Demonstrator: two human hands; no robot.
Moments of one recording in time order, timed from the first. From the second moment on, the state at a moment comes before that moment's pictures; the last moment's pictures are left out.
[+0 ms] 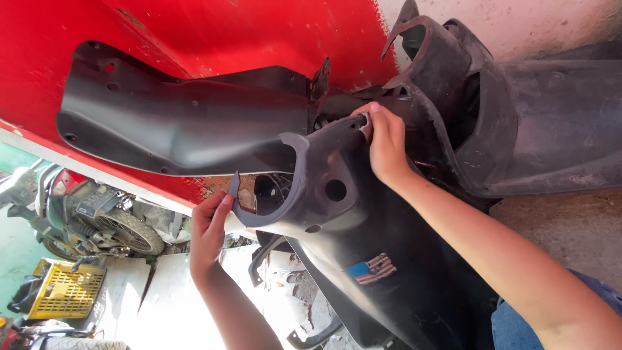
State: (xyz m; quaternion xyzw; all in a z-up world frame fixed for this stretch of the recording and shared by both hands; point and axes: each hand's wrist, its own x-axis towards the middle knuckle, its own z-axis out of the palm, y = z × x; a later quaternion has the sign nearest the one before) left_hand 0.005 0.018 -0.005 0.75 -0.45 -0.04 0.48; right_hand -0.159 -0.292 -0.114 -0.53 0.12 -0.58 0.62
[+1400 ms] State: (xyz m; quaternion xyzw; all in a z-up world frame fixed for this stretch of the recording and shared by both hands) left_hand -0.038 0.000 0.014 0.77 -0.46 -0.03 0.45; right_hand -0.223 -0.253 -0.022 -0.79 0.01 -0.59 0.15
